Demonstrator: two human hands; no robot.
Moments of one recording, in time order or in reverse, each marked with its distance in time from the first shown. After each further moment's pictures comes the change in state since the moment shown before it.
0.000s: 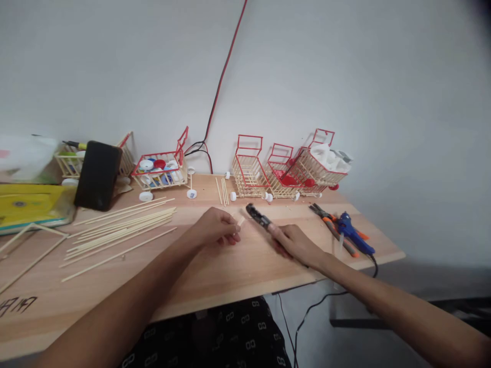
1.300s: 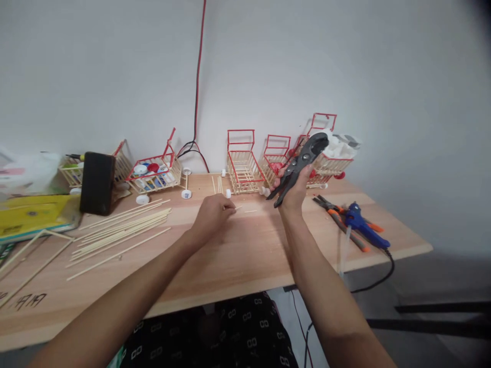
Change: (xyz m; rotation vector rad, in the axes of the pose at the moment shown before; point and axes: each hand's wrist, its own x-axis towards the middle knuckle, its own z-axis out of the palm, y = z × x) left_hand 0.037 0.007 0.011 0.813 0.410 0.445; right_hand 0.090 -0.002 -0.025 1.071 0.805 -0.253
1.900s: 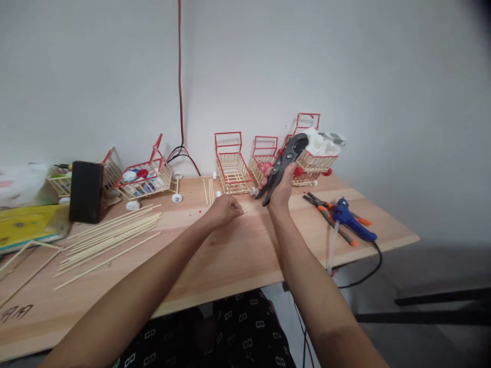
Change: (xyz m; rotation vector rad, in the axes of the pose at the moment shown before) left_hand 0.035 0.025 0.030 -0.153 -0.285 -0.170; right_hand 0.006 0.001 -0.002 0.129 0.031 0.016
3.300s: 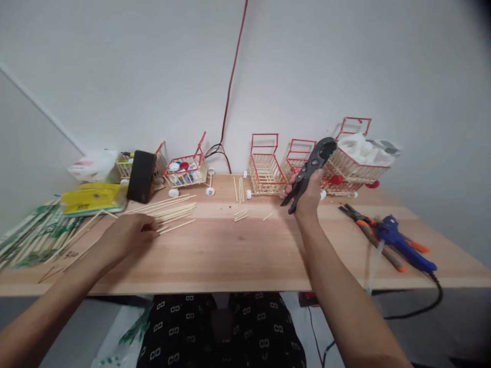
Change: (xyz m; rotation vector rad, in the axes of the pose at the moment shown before) left_hand -0.208 -0.110 -0.135 0.483 0.218 -0.374; right_hand -0.011 0.014 0.007 -0.055 -0.115 0.003
